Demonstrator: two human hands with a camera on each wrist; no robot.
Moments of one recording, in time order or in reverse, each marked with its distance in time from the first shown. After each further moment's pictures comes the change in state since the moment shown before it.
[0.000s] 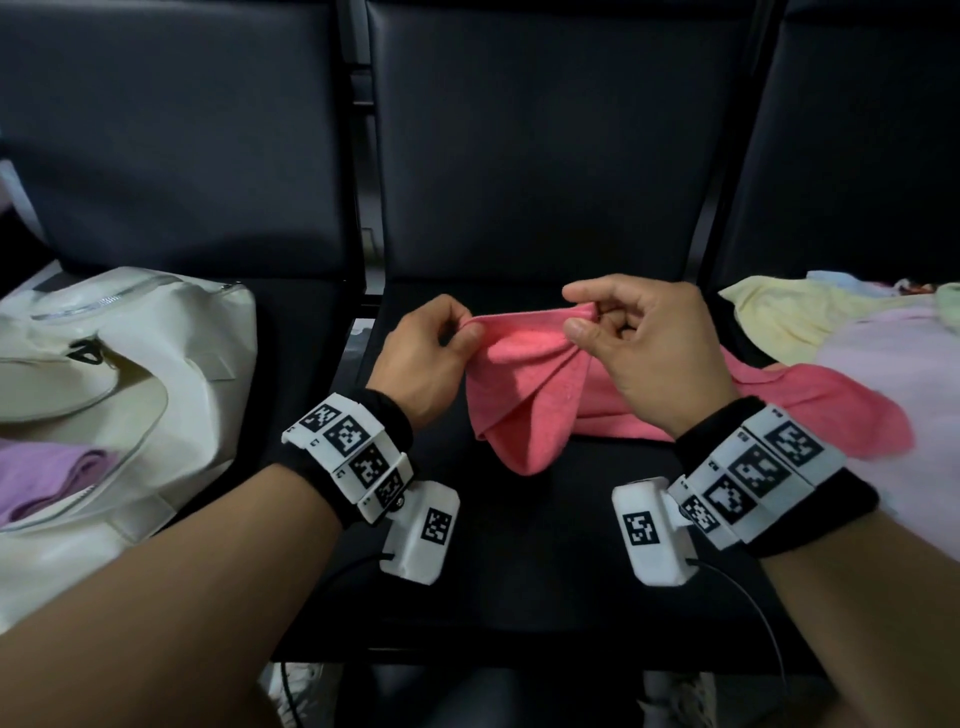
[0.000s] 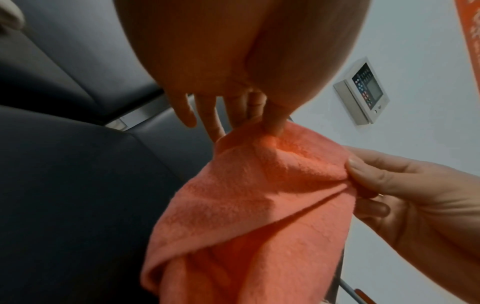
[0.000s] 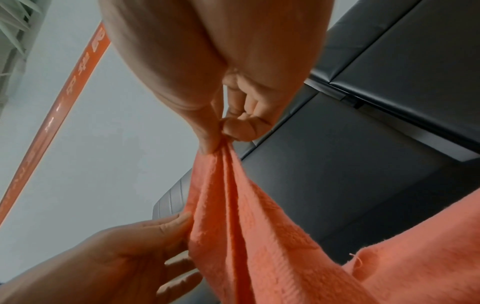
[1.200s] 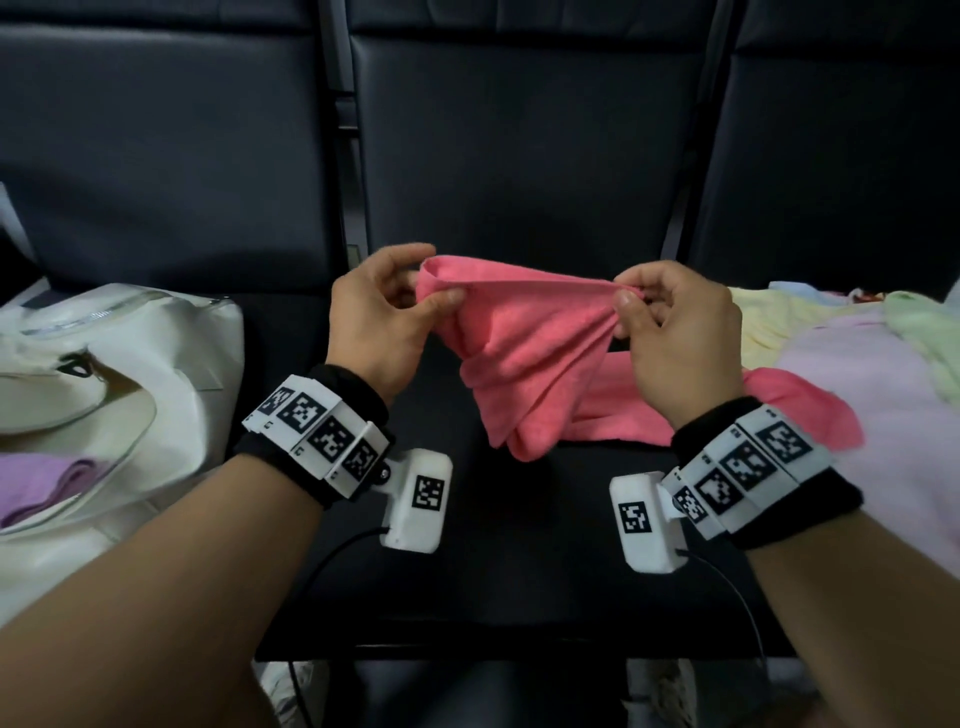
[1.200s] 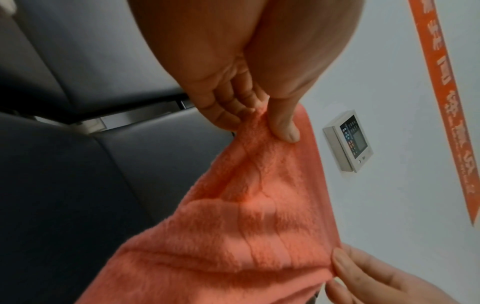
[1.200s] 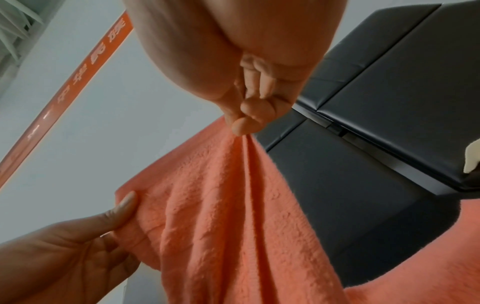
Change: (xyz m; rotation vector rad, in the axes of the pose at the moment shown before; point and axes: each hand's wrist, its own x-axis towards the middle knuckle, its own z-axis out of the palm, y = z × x) left_hand -0.007 0.043 -0.019 -0.367 0.209 0.118; right_hand -0.003 0.002 -0.031 -0.162 0.317 0.019
